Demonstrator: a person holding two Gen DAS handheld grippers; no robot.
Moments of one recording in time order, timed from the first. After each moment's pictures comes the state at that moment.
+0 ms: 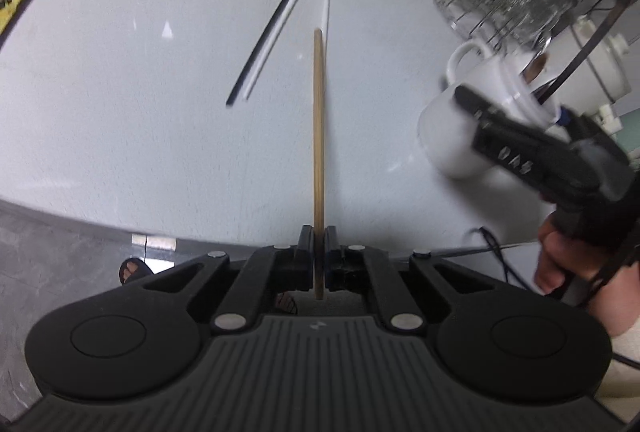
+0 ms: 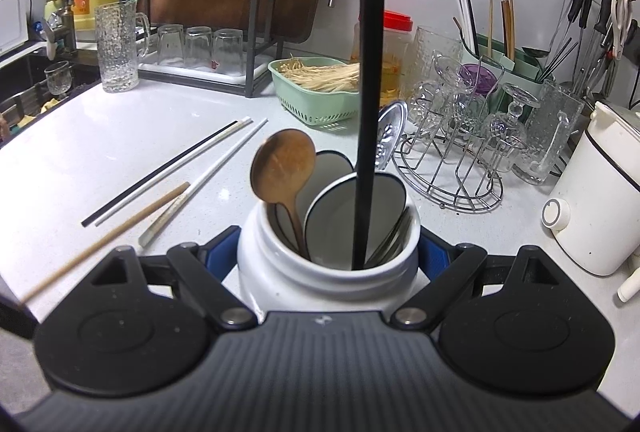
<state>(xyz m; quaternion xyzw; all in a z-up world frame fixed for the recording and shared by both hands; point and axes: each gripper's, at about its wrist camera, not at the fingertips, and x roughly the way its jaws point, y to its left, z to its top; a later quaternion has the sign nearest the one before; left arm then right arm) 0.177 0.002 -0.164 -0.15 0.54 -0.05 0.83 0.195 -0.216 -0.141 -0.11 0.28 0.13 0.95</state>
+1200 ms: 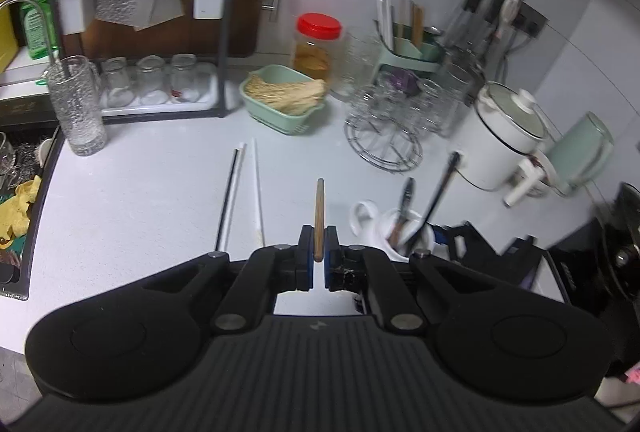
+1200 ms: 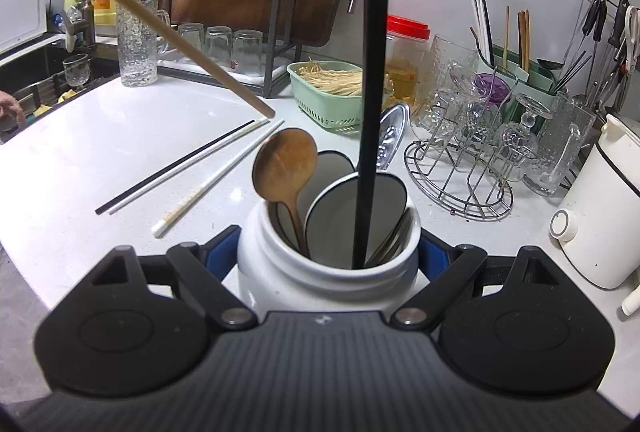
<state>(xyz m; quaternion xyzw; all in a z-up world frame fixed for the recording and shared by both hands) 0.182 -0.027 0.011 -0.05 0.41 -0.13 0.90 0.188 -0.217 -0.140 -0.12 0.27 0.16 0.94</state>
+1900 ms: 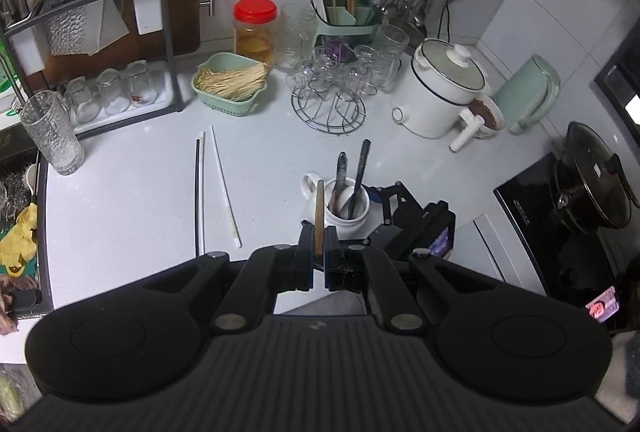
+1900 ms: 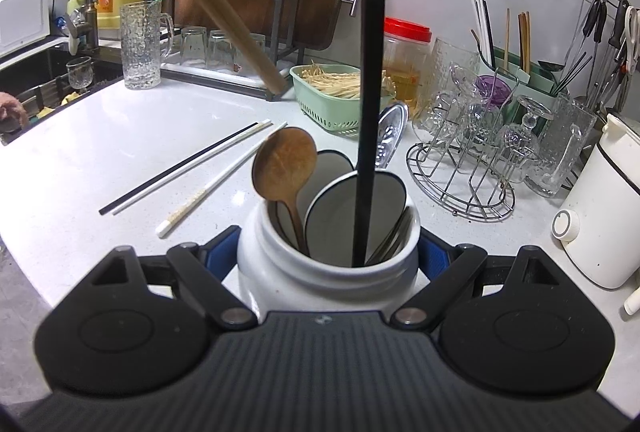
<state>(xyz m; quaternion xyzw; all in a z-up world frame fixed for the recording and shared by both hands) 0.166 -0.043 0.097 0.00 0.47 -0.20 0.86 0.185 -0.217 -0.142 -0.12 0.26 0.16 0.94</state>
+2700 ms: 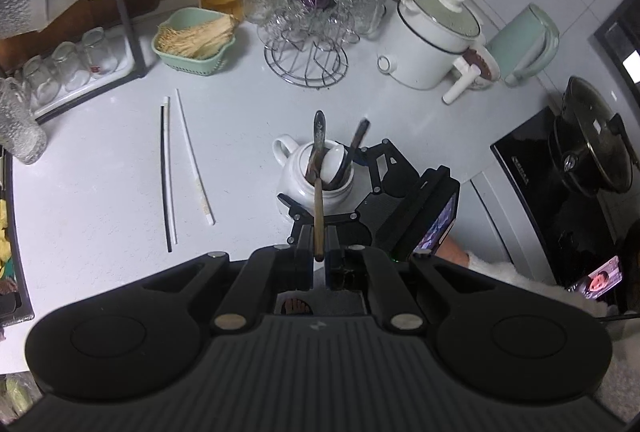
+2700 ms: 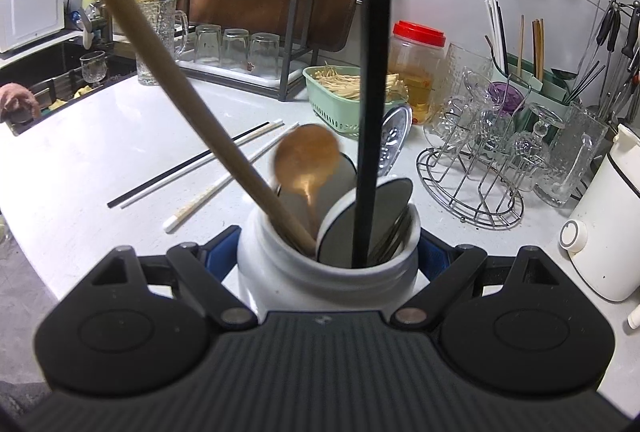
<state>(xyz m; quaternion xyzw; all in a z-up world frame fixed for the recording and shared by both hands) 0.204 -0.082 0.044 0.03 0.54 -0.23 0.81 0.187 -0.217 -0.142 -0.13 0.26 0.18 0.94</state>
